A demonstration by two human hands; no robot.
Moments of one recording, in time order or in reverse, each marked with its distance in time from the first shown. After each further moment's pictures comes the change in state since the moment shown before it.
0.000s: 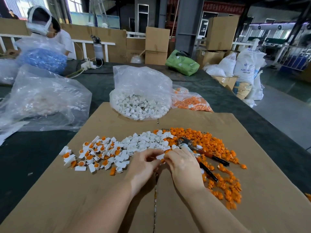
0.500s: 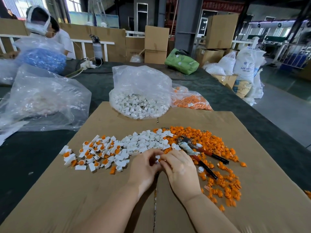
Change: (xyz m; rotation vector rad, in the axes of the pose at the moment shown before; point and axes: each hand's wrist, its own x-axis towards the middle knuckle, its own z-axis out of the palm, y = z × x) left_hand -0.006 -0.004 0.007 0.324 0.068 0.207; right_hand -0.012 -0.007 0.004 0.087 0.034 0.002
